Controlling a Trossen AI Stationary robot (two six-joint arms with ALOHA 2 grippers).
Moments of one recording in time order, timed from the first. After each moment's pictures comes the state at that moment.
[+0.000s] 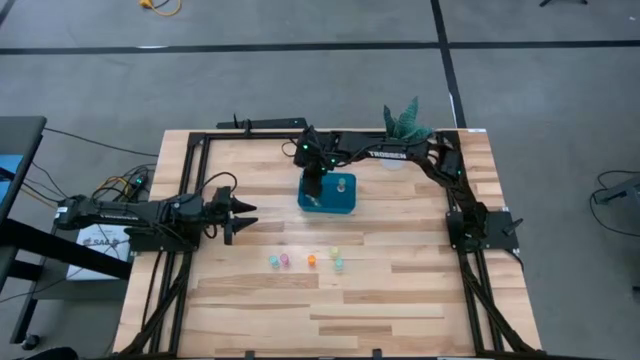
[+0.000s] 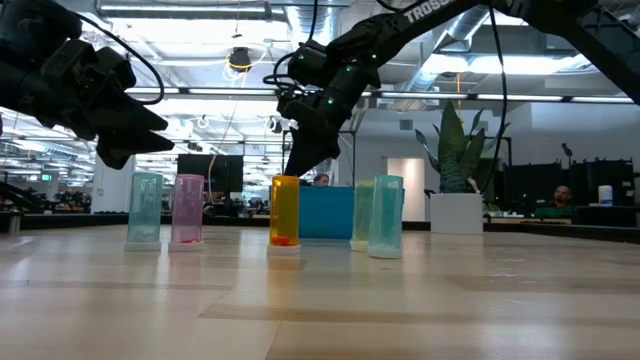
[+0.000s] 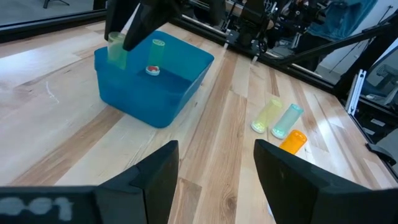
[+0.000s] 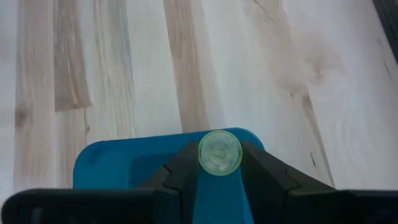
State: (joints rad) left arm 0.02 0.29 0.01 0.04 -0.12 -0.39; right arm -0.32 2.17 1.81 -0.65 -0.15 -0.16
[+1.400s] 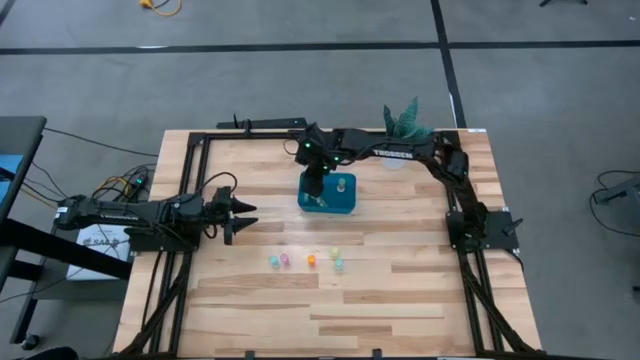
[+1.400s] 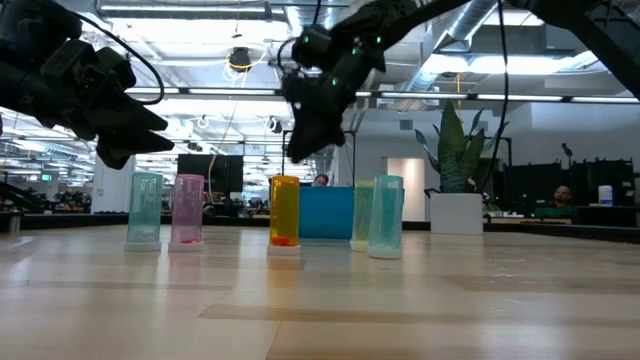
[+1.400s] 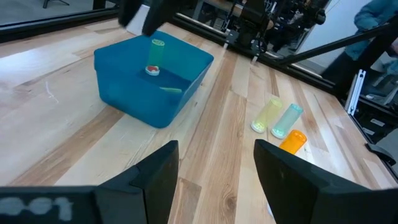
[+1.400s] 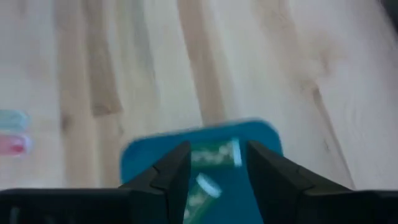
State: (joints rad) left arm 0.02 0.29 0.01 0.04 -0.12 -0.40; right arm -0.30 2.12 1.83 -0.71 -0.19 -0.07
